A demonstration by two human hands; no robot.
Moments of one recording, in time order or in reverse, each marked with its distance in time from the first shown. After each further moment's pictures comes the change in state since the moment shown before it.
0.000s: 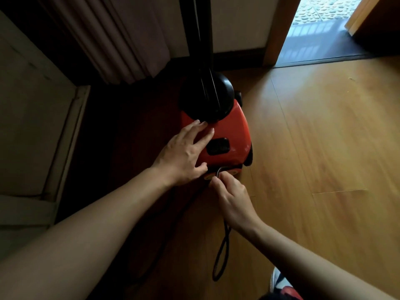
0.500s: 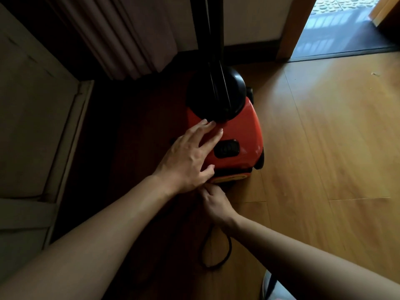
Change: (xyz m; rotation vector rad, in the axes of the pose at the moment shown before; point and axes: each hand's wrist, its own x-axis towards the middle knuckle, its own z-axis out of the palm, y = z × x) left_hand -0.001 -0.007 0.010 -0.044 0.049 0.015; right_hand 0.044 0.045 0.053 0.054 -0.215 0.209
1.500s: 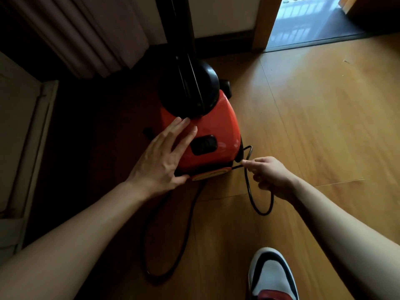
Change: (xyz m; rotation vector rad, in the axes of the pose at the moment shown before) left_hand -0.003 -0.010 0.016 0.124 0.040 0.076; right_hand -0.001 0.006 -0.175 0.100 0.139 0.346
